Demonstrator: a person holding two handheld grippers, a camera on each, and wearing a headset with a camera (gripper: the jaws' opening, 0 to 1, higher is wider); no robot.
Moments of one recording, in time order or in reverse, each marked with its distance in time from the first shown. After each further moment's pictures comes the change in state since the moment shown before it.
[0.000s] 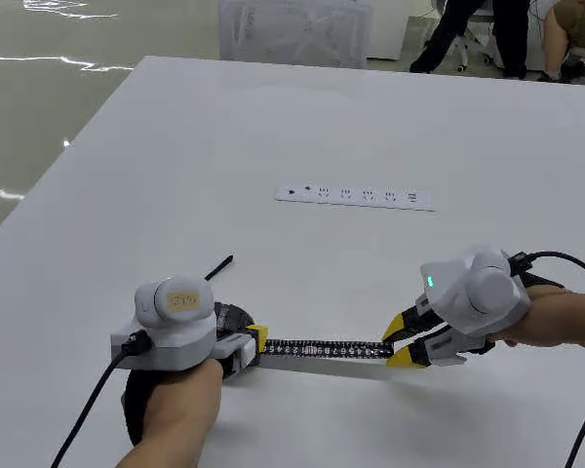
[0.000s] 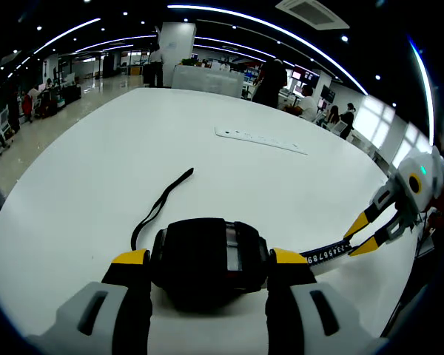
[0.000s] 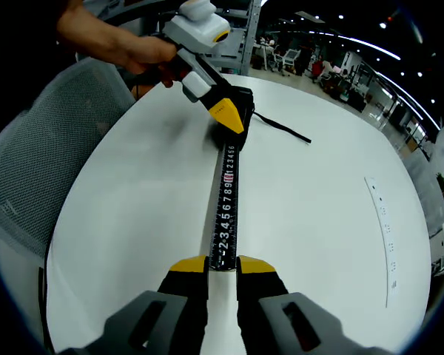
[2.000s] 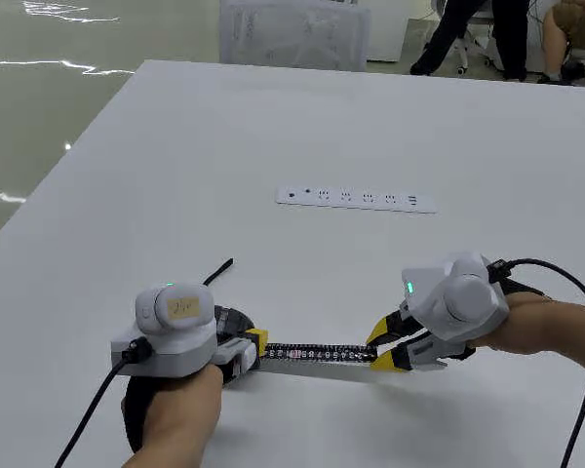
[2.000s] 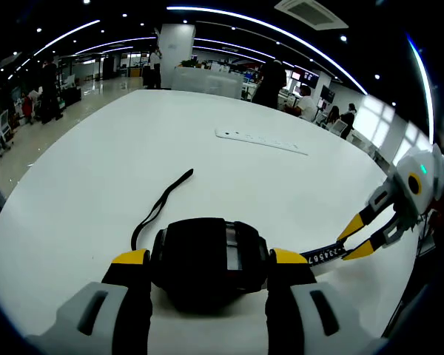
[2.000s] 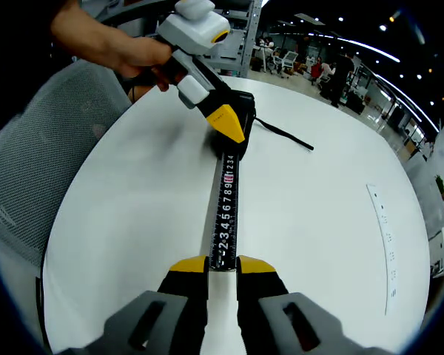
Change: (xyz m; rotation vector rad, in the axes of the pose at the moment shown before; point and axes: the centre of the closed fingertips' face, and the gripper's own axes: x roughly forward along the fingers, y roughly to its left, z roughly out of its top) left arm -0.005 -0.002 -0.001 0.002 -0.011 0.008; right arm 0.014 -0.002 0.015 -0.007 -0.010 -0.013
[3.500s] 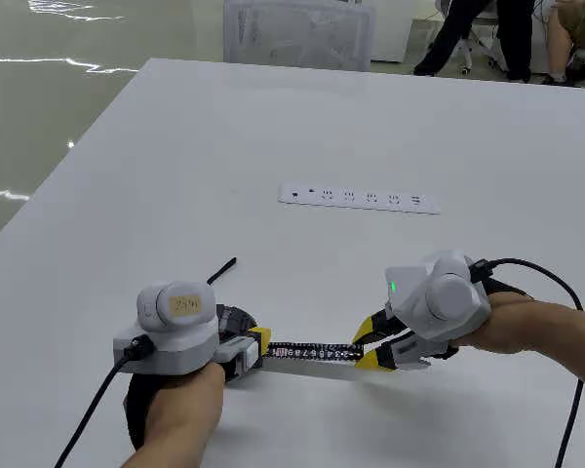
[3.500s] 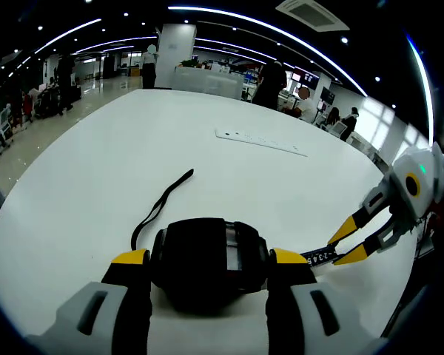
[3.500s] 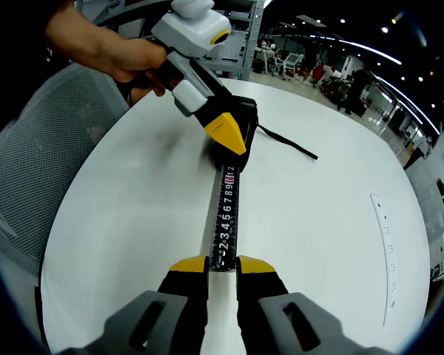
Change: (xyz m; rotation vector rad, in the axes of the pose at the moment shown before) left arm 0.005 0.001 0.002 -0.007 0.000 -0.010; right arm 0.012 0.000 0.017 -0.009 -0.009 0.004
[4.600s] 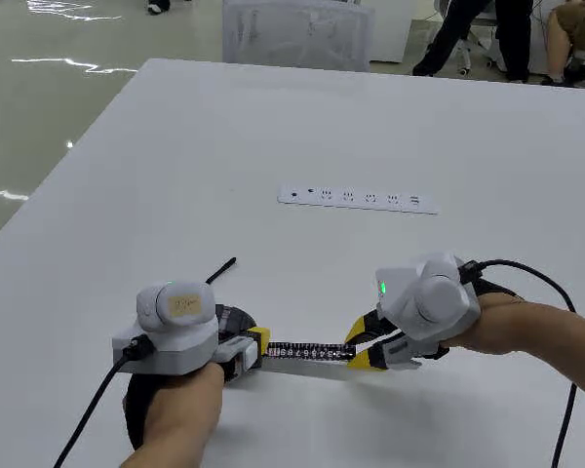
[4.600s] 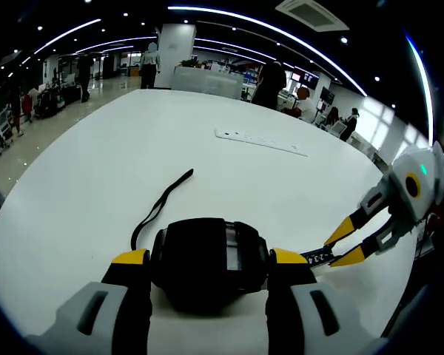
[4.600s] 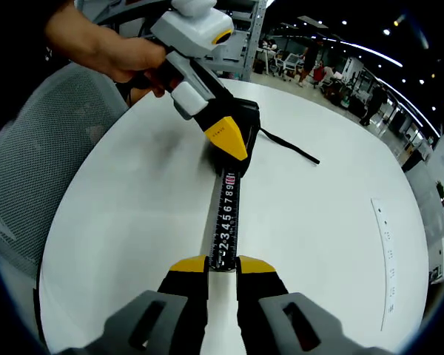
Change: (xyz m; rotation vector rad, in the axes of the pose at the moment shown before) left arm 0.000 0.002 -0.001 -0.001 -0.001 0.000; right arm 0.006 -0.002 0.007 -0.013 0.000 -0.005
